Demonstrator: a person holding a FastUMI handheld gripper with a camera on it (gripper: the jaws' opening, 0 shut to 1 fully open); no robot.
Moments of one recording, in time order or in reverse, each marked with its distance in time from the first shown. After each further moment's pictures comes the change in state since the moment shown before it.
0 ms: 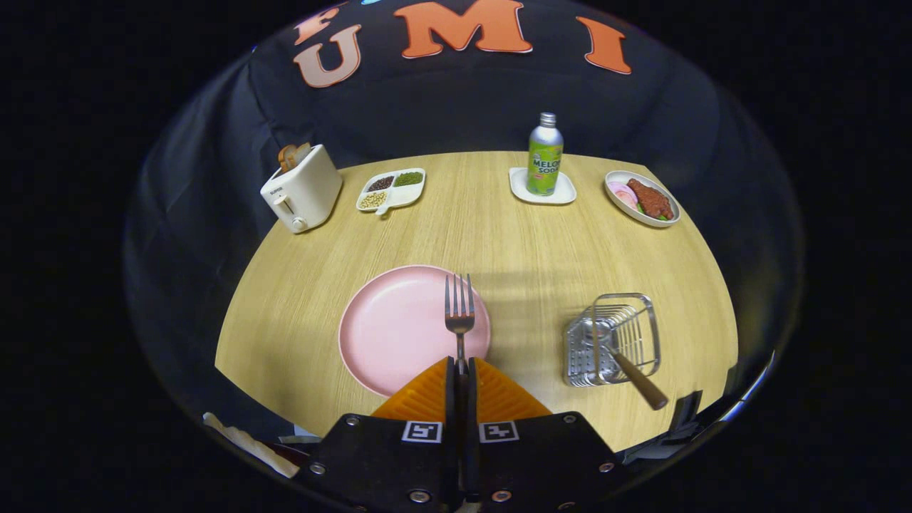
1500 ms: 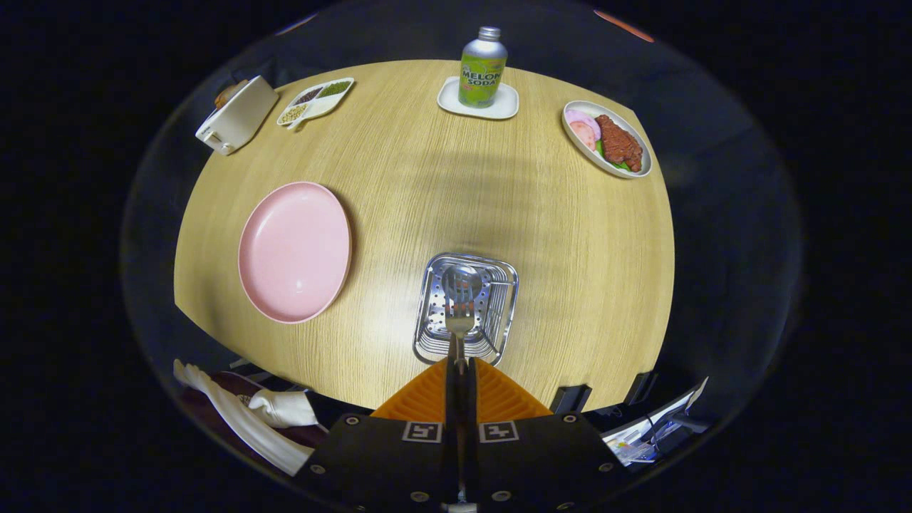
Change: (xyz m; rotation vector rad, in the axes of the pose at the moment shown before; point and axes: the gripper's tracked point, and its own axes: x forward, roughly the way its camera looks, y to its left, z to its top) arm 0.002 -0.128 -0.016 -0.154 0.546 -0.138
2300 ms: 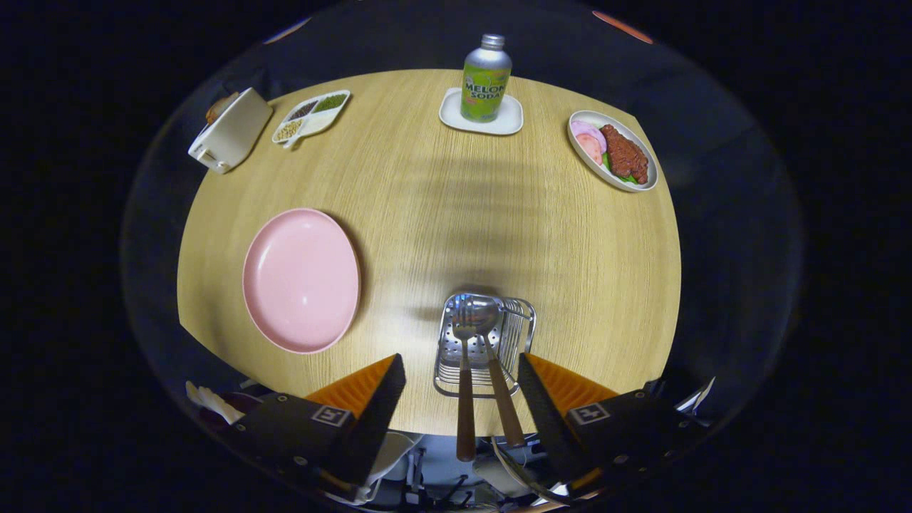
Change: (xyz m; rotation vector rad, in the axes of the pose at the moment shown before) arm -0.012 0.018 0.040 0.064 -0.139 0.014
